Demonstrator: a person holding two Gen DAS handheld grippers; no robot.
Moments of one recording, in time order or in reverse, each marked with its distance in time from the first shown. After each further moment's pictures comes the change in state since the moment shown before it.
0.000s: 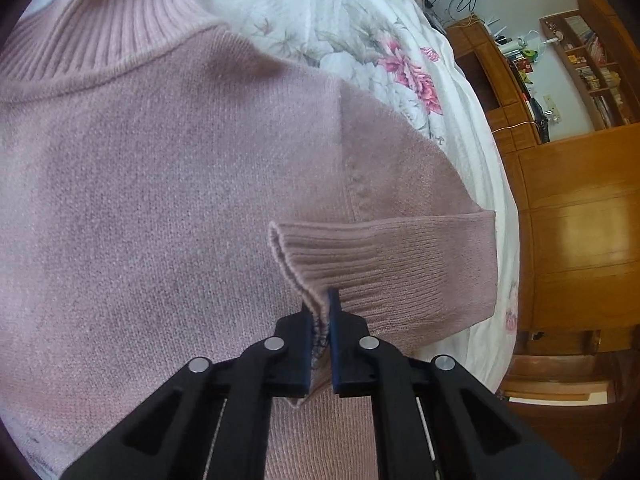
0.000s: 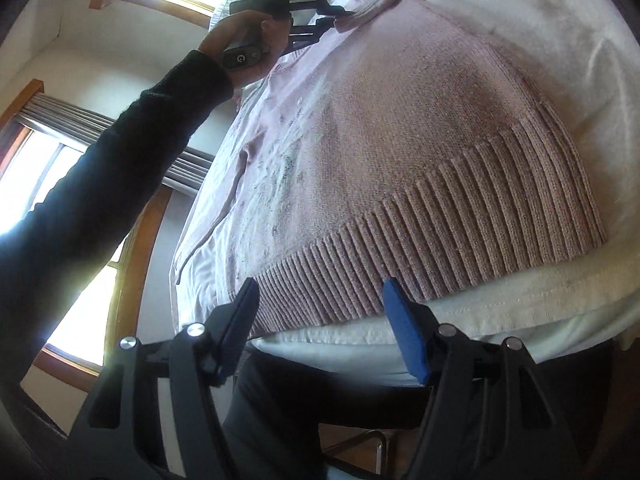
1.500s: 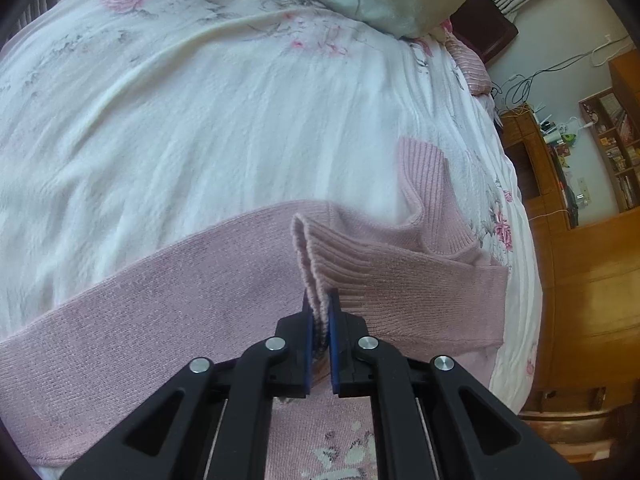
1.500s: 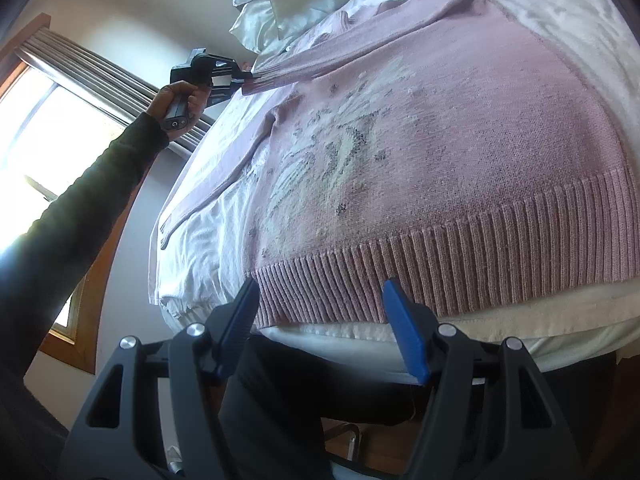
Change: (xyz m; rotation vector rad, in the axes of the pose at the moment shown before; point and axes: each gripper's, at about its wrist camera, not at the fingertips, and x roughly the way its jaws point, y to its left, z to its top) left arm -0.229 0.261 0.016 -0.181 -0.182 0.127; right arm 0.036 0.076 -0.005 -0.142 0.066 -0.113
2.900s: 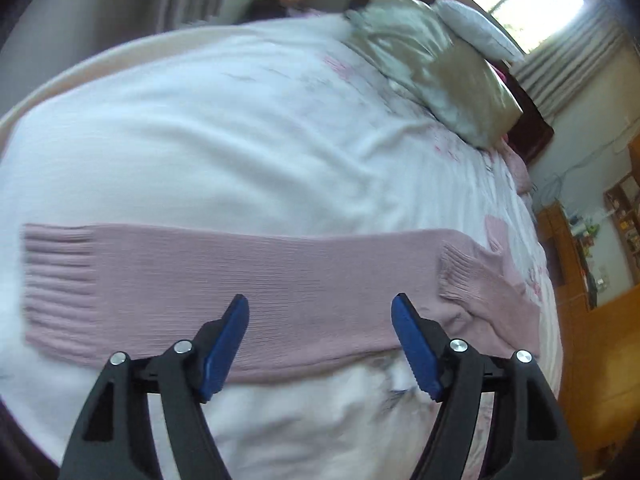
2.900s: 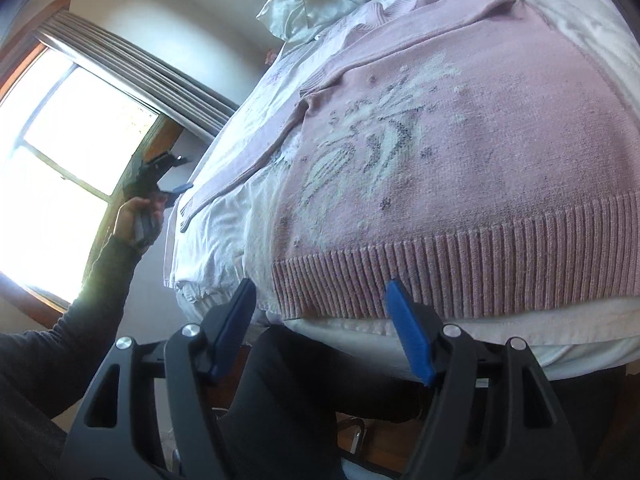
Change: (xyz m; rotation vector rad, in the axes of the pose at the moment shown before) left arm -0.222 0.248 -0.178 -0.254 -0.401 0.189; right arm 0.007 0.027 -0.001 -0.065 0.044 0.063
